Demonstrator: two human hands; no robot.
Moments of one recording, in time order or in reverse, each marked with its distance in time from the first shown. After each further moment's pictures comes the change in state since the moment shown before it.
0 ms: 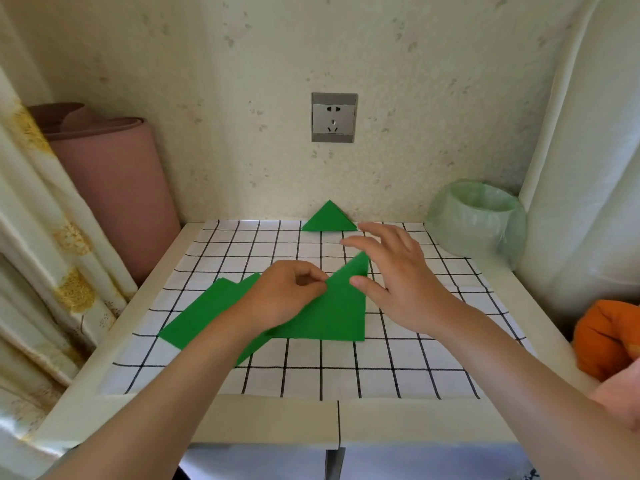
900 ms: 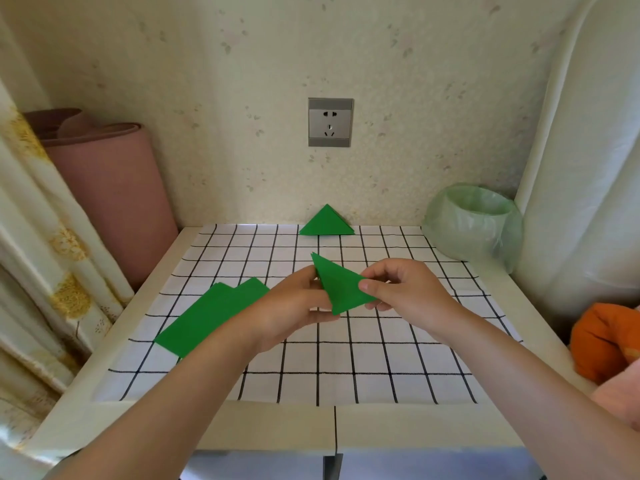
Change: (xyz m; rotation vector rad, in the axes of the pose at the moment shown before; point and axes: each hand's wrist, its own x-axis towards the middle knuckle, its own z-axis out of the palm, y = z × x) left_hand -0.002 0.004 0.015 -0.597 -0.278 -0.084; right_hand -0.006 -0.001 -0.003 0.763 -0.106 0.582
